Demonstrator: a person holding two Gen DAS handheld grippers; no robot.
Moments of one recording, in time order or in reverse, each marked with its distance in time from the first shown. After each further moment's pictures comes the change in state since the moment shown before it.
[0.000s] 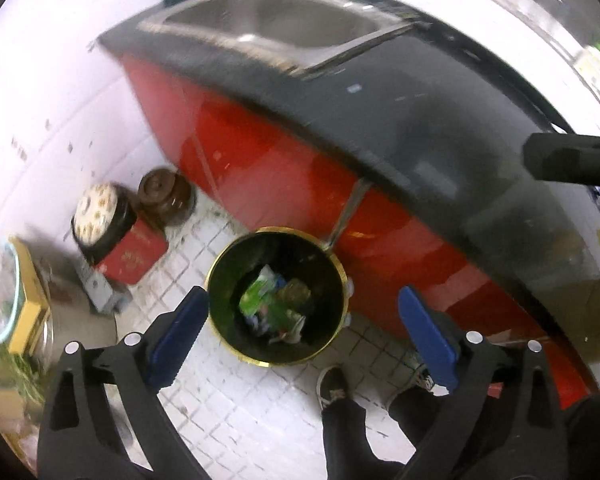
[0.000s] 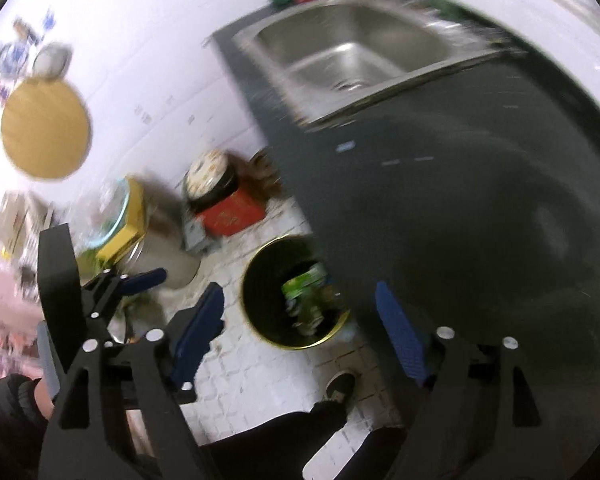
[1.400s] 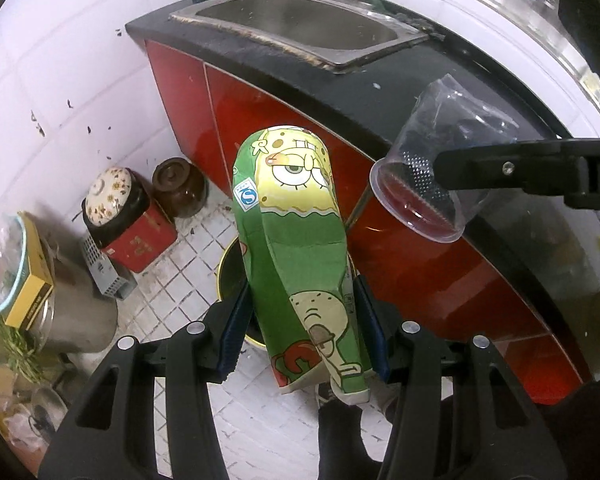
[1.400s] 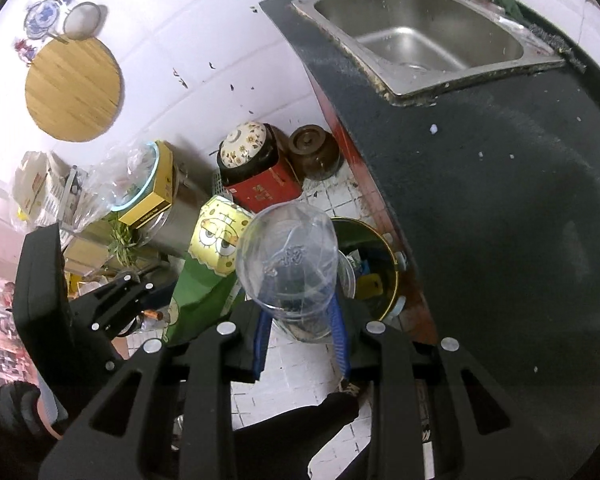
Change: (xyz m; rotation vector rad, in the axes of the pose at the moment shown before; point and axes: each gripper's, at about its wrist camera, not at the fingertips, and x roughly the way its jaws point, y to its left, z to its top) left arm -0.016 0.026 -0.037 -0.098 -0.017 0.028; right arm 0.061 0.070 0.006 -0.131 0.127 0.113
